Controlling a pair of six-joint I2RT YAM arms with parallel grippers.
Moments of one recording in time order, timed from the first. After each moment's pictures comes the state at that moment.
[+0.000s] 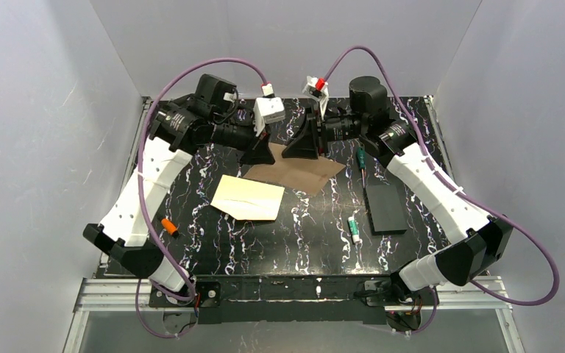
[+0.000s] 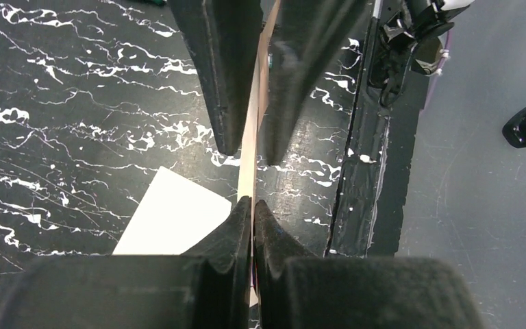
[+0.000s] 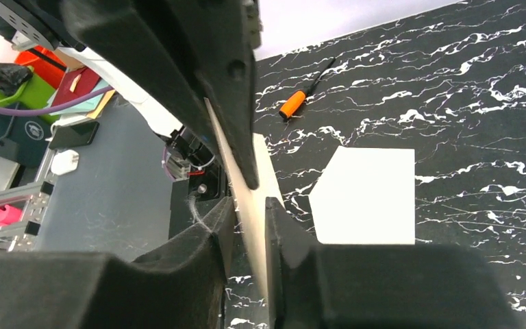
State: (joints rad) left arm -0.57 1.52 1.94 -1.24 0.69 0.44; right arm 0.60 1.43 1.54 -0.38 -1.03 0.09
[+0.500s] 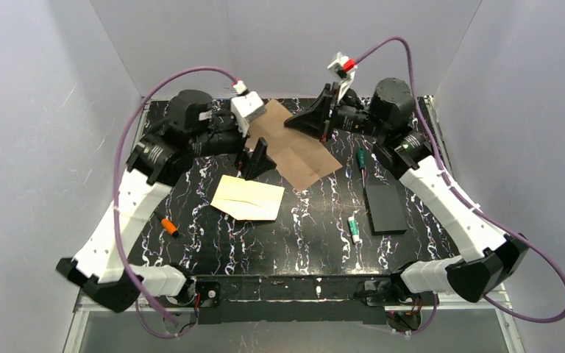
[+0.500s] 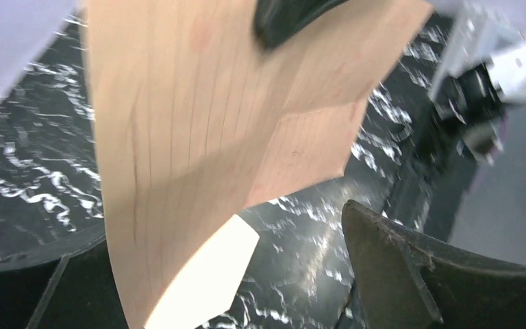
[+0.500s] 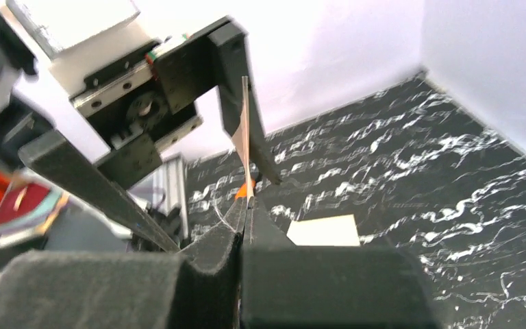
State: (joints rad) left arm -0.57 1.30 1.71 -0.95 0.54 0.24; right arm 0.60 1.34 1.49 -0.11 -0.80 0.30
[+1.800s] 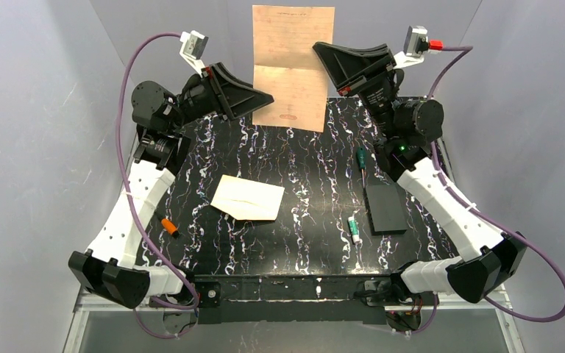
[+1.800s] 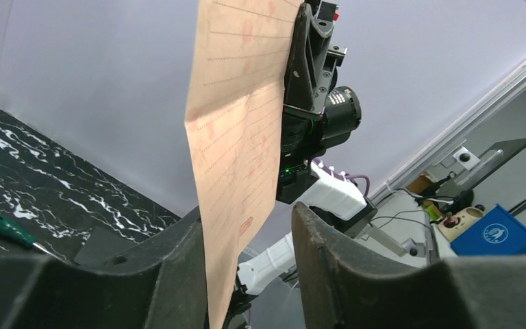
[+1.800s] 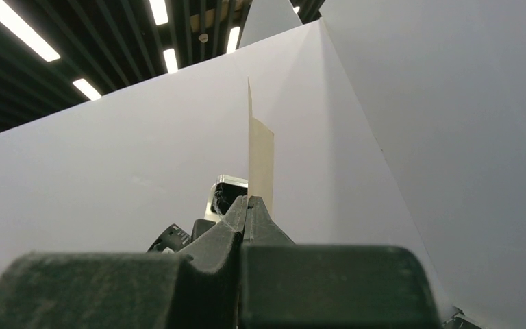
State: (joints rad) left arm -0.35 1.28 1.47 0.29 0.90 -1.07; right arm 0.60 1.30 1.41 0.73 -0.23 0.89
